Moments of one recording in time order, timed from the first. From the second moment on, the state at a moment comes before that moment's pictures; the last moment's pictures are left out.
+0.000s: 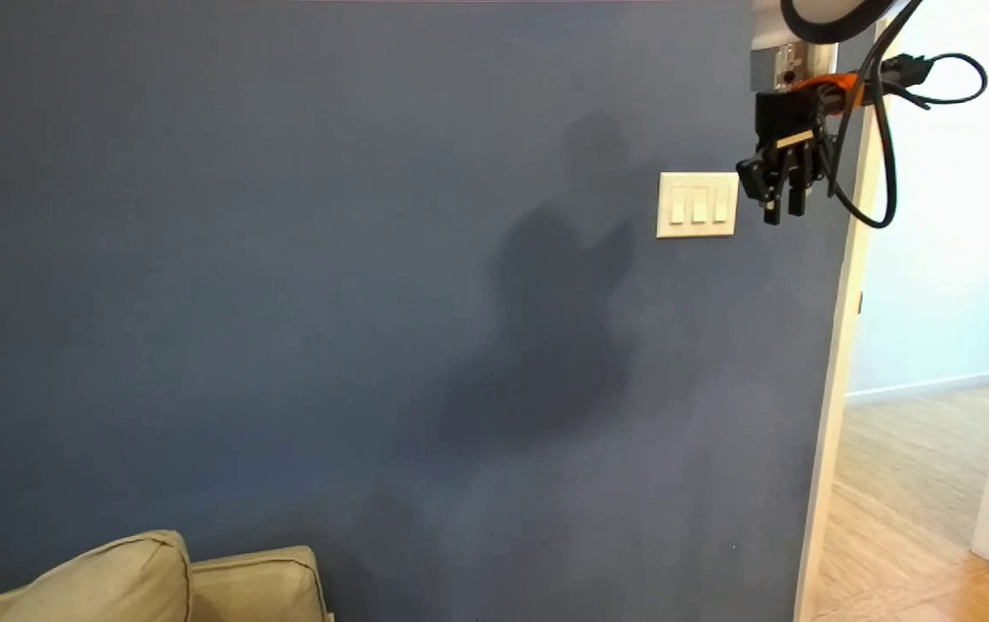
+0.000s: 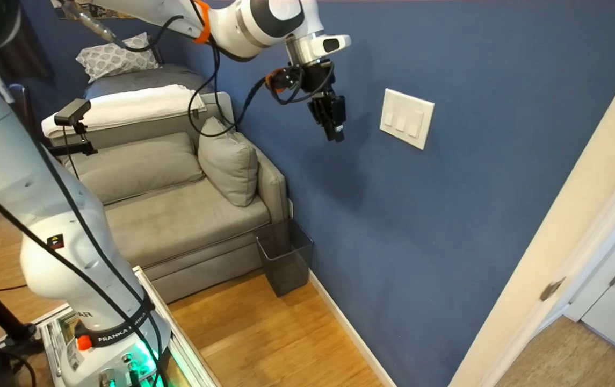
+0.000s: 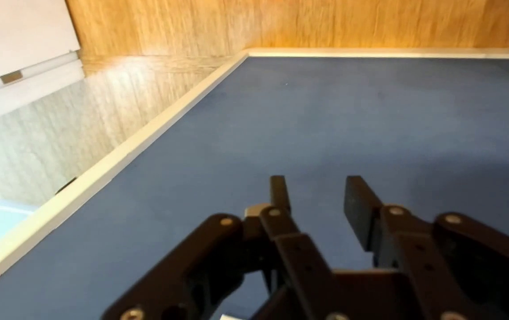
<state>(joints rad) -0.14 -0.18 0.03 -2.04 -0.38 2.00 0.36</state>
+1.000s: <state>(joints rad) -0.13 -0.03 0.02 -1.87 -0.44 2.00 0.37</state>
